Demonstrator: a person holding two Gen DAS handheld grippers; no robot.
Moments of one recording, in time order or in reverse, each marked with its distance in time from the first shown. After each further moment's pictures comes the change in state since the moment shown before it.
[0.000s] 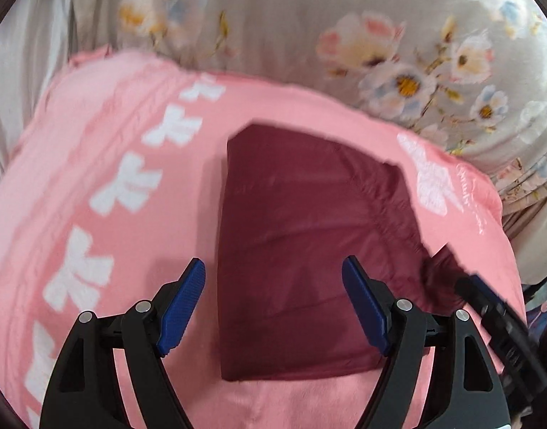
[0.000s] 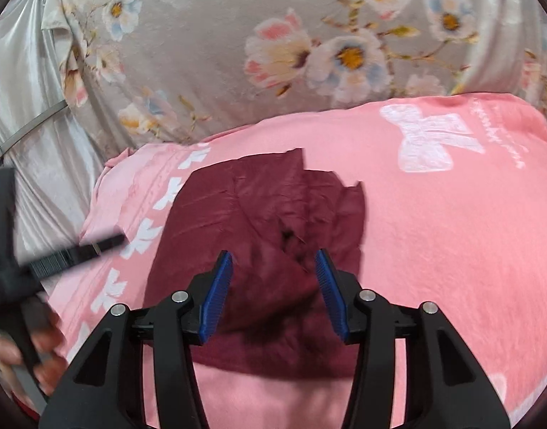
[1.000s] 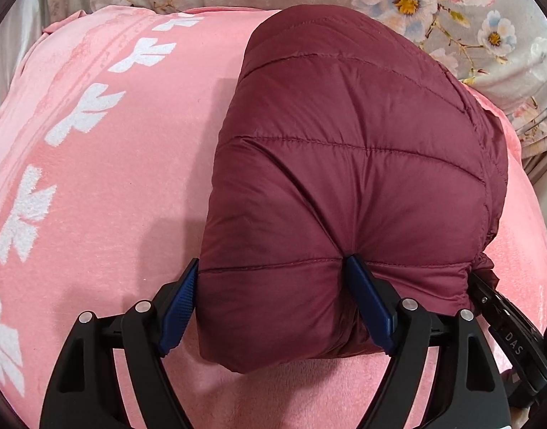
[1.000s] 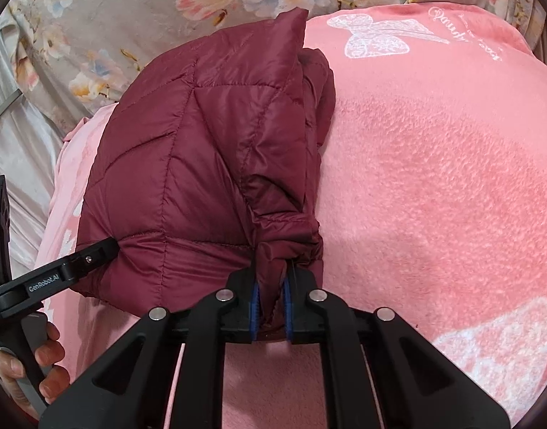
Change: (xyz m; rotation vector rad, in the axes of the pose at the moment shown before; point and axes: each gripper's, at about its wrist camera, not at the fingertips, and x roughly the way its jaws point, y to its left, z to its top) left arm 0.080 -0.018 -0.070 0.093 0.130 0.047; right arm 0.032 -0.072 -0.095 0.155 0.133 -0.059
